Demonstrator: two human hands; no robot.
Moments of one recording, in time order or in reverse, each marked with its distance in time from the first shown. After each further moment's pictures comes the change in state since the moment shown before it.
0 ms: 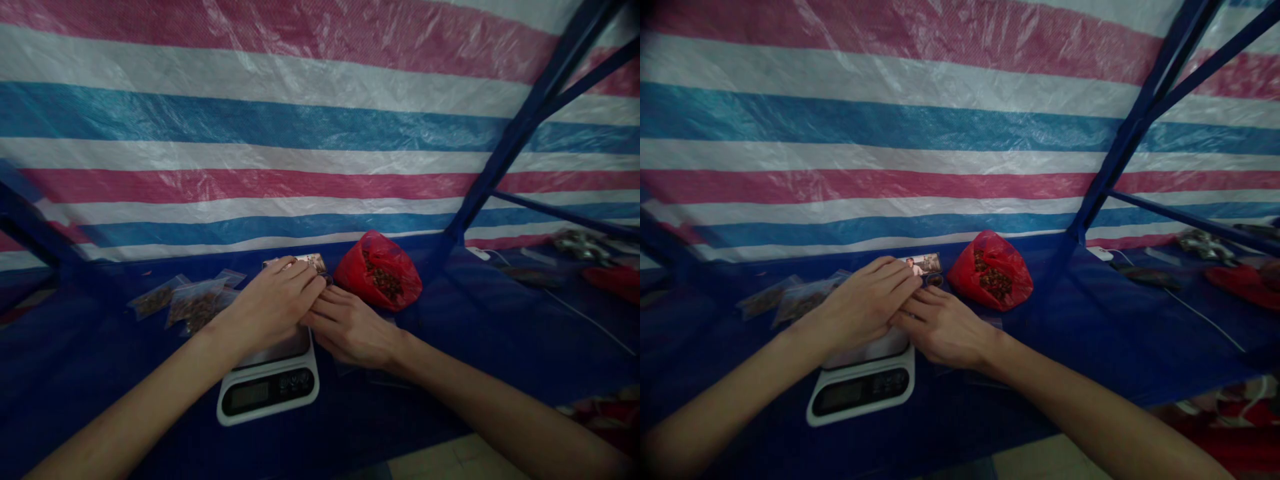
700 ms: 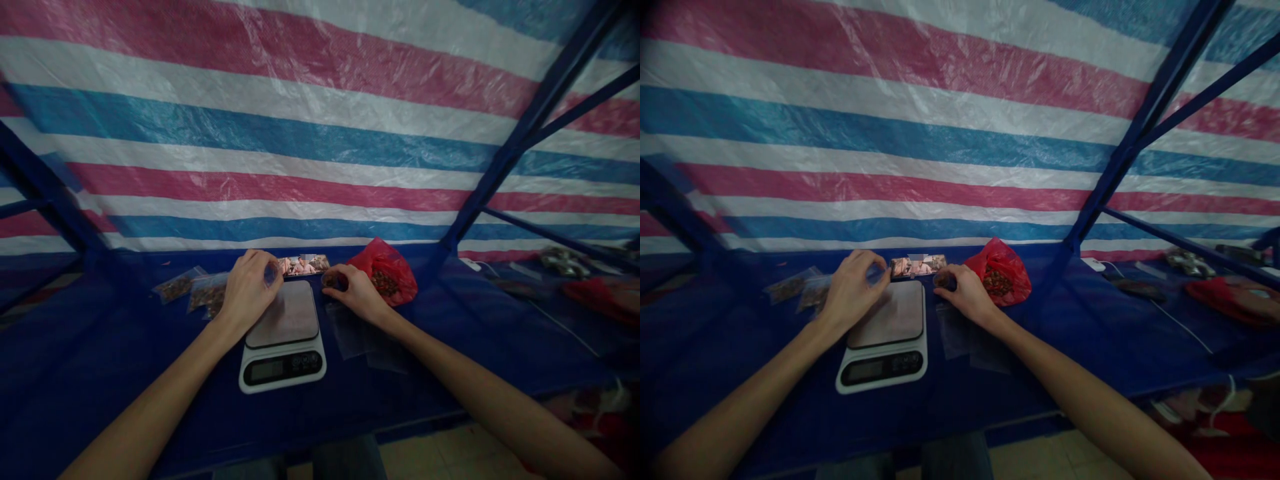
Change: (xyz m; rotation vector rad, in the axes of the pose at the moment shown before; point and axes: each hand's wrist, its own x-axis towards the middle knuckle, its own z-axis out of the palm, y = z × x) left_hand -0.051 -0.024 0.040 -0.306 0.452 -0.695; right_hand -0.017 0.050 0.024 0.327 0.024 0.804
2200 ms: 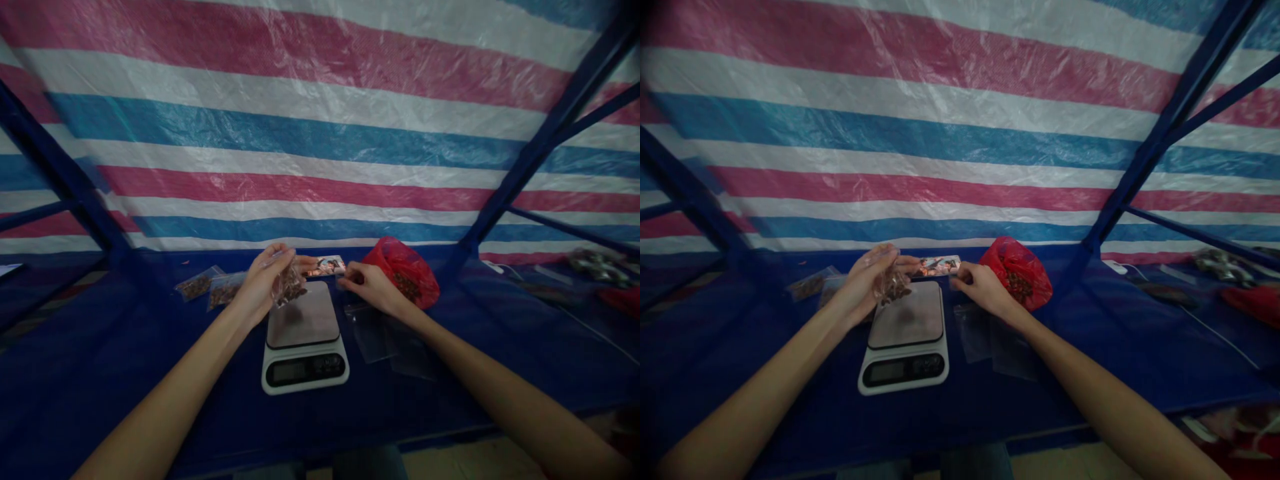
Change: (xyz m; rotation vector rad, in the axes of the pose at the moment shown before) left_hand 0.011 0.010 -0.017 -1.530 -0.145 -0.681; right_hand 0.016 0.001 -0.005 -0.007 -0.095 0.030
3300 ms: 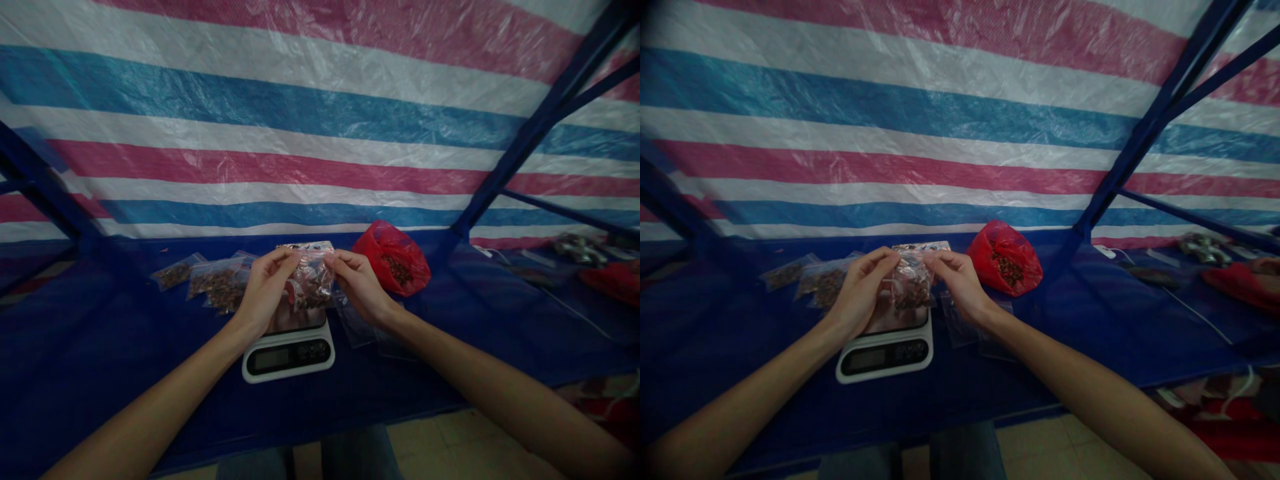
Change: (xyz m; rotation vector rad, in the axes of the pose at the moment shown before) left_hand -0.017 -0.041 0.027 0.244 0.071 0.115; right_hand -0.019 -0.050 0.035 1.018 0.138 0.107
